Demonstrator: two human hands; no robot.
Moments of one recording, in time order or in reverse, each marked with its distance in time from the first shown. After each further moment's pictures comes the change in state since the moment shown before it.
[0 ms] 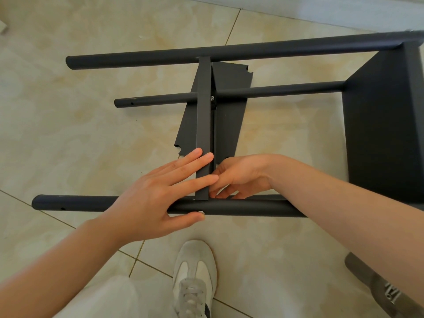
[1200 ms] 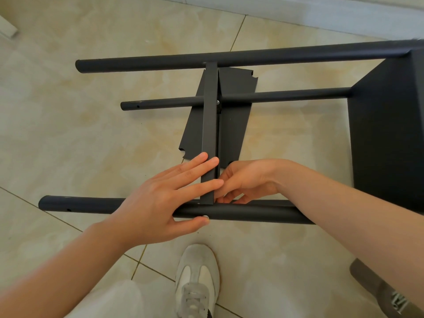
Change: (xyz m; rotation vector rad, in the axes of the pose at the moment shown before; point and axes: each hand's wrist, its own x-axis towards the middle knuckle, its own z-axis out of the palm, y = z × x) left_hand 0.000 0.003 0.000 -0.016 0.018 -0.008; right_hand -0.004 0.001 -0.003 -0.058 -0.011 -0.045
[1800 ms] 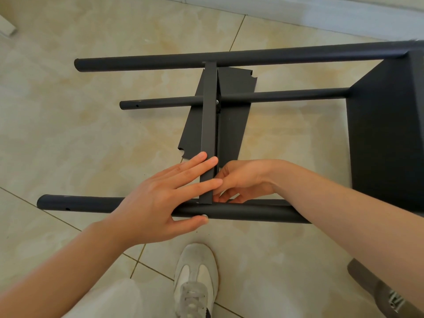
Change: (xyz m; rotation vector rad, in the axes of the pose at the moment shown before) left_hand 0.000 -0.001 0.000 -0.003 0.003 0.005; right_hand 0.002 0.000 0.002 0.021 0.003 -0.011
